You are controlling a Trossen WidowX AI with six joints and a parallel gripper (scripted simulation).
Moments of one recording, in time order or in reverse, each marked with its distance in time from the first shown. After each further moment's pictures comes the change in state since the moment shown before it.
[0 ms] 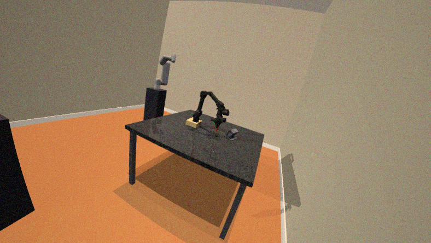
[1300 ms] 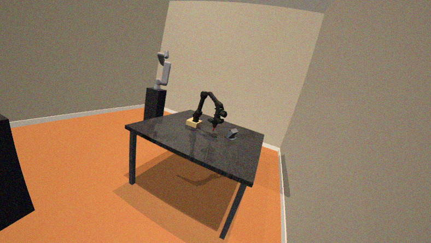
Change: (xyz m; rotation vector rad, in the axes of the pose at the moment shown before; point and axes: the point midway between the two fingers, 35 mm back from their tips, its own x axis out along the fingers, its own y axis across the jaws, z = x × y) arm 0.002 -0.035 -0.009 0.044 0.173 0.063
